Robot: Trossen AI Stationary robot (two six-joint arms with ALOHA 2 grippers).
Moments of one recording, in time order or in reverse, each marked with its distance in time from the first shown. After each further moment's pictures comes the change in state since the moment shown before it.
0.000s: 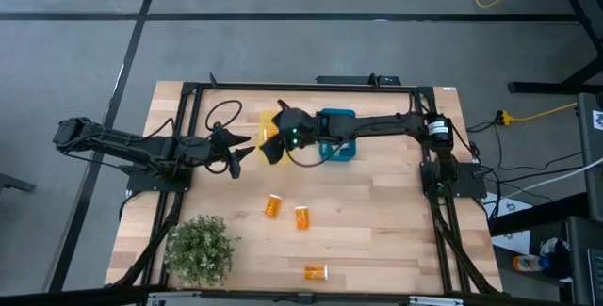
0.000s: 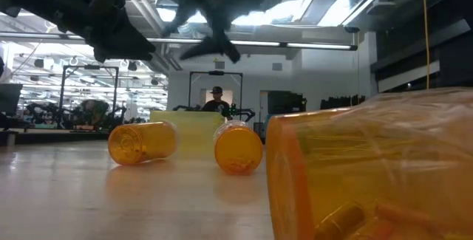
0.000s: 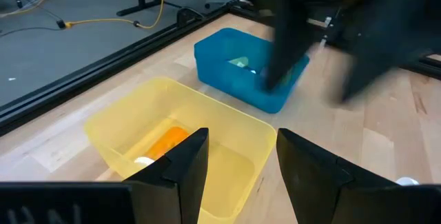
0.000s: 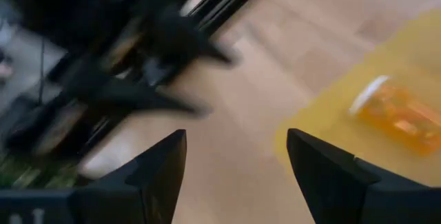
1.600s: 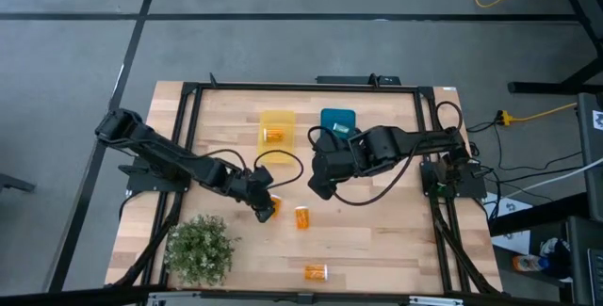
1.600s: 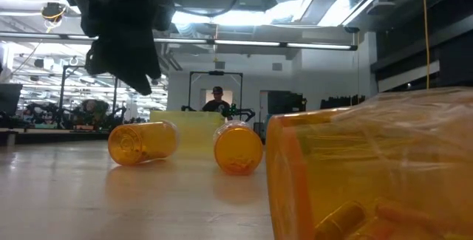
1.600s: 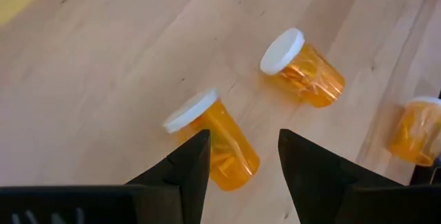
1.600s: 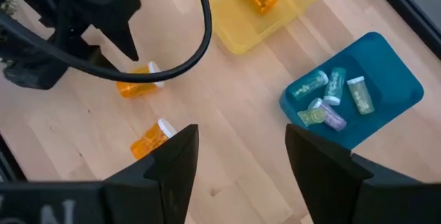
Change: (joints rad) left arm -0.253 0.744 0.530 -0.385 0.338 -0.656; right arm 0.335 -0.058 0.642 -1.308 0.400 0.128
